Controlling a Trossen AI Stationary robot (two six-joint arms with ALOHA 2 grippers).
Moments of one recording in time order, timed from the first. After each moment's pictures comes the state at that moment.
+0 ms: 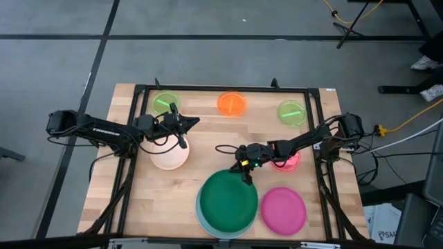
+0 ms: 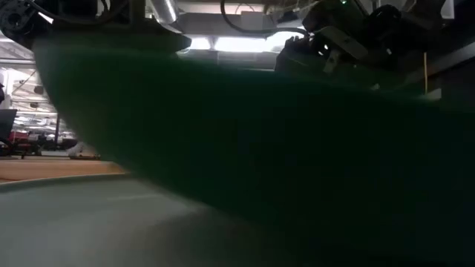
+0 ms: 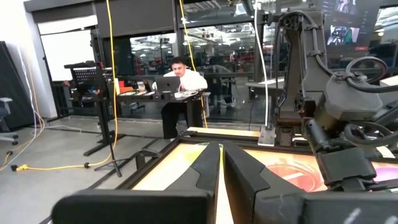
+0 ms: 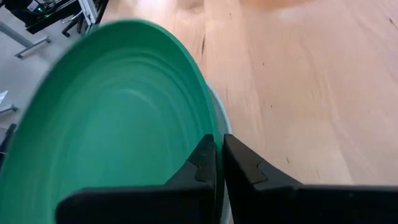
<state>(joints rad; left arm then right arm) 0.10 1.06 0.30 0.88 -0.25 0.06 0.14 1.73 0.73 0.43 -0.18 0.41</state>
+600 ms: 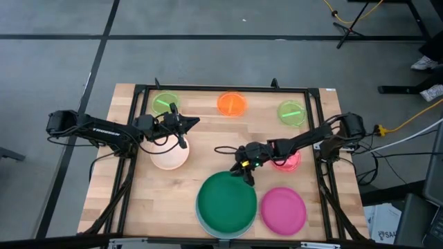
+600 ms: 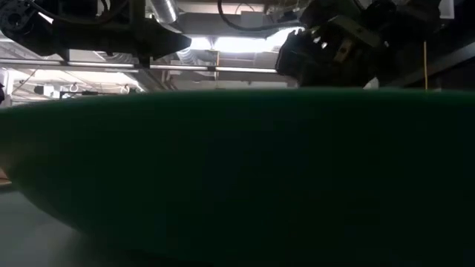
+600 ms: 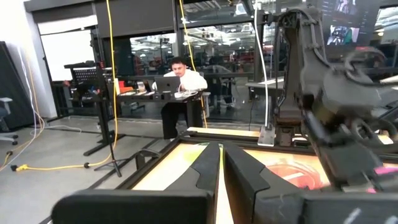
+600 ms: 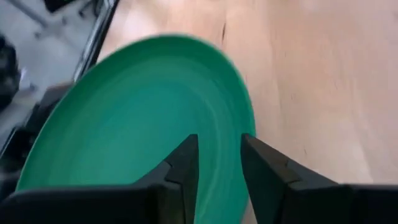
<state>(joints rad) 0.10 1.06 0.30 0.88 -0.25 0.06 0.13 1.67 0.77 0.27 -0.27 0.36</state>
